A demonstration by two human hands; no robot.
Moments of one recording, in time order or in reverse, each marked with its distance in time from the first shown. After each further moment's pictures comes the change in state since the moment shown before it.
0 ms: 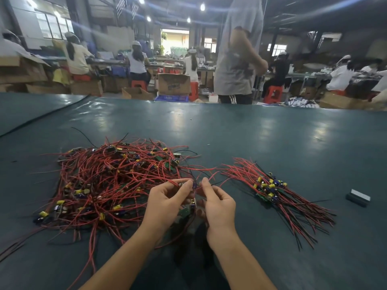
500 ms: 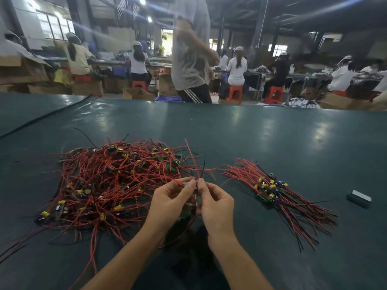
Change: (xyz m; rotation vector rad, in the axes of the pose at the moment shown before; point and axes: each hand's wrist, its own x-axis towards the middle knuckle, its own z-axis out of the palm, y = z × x) left_hand 0.002 0.000 0.003 -0.037 -0.033 -0.090; right_hand -0.005 0.000 0.002 -0.115 -0.077 -0.206
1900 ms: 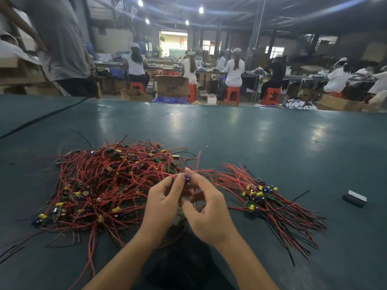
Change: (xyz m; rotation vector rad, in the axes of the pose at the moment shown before) left_hand -0.008 0.017 0.004 0.144 0.076 0.141; right_hand -0.002 -0.006 -0.017 -0.489 -0.417 -0.514
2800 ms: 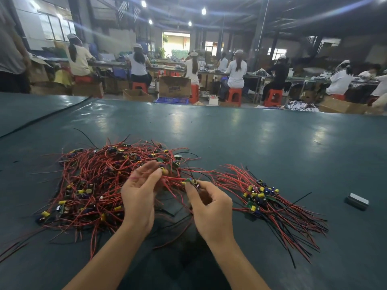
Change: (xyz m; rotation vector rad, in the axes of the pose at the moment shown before) left_hand 0.022 -0.008 -0.028 -0.446 0.308 -0.038; right_hand -0.001 0.008 0.013 0.003 0.279 0.041
